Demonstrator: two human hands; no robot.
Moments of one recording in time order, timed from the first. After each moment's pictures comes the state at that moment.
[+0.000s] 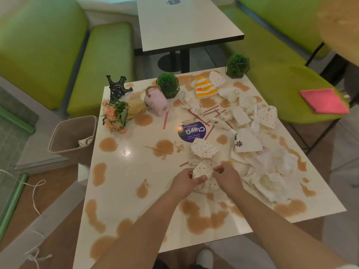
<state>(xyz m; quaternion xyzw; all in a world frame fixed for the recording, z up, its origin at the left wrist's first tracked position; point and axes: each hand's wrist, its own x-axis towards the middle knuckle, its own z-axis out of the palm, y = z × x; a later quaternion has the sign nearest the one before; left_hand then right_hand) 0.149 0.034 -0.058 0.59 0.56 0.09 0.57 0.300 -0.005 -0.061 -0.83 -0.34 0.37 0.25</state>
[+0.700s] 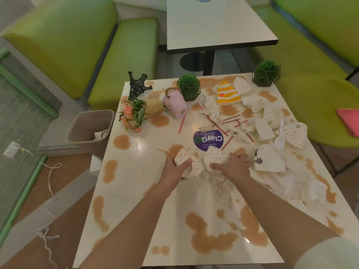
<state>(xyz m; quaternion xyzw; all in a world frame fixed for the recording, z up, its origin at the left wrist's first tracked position) 0.114 0.093 -0.043 0.39 0.65 0.30 0.59 0.311 0.084 -0.055 -0.86 -0.40 0.31 0.09</state>
